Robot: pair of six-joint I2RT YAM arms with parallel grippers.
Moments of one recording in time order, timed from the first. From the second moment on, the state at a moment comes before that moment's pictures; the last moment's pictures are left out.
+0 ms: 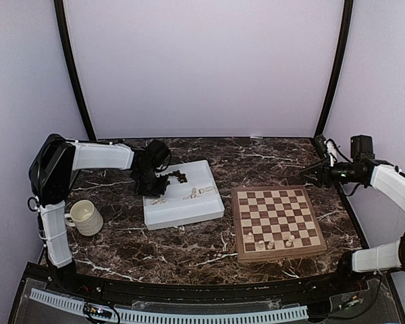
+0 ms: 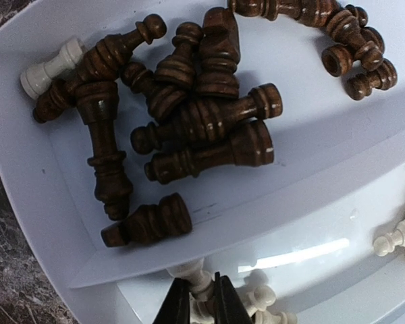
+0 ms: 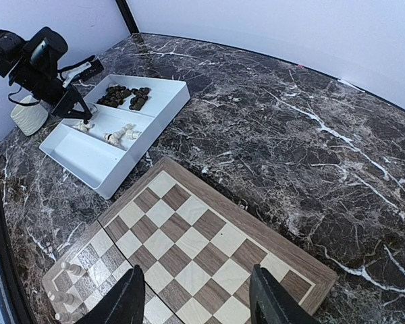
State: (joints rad) left arm -0.59 1.98 1.38 -0.69 -0.14 -0.48; right arm -0.12 1.16 0.79 -0.43 -0.88 -0.42
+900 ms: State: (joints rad) left arm -0.63 1.86 1.43 -0.70 0.43 -0.19; right arm 0.36 1.32 1.04 -0.62 -0.73 -0.71
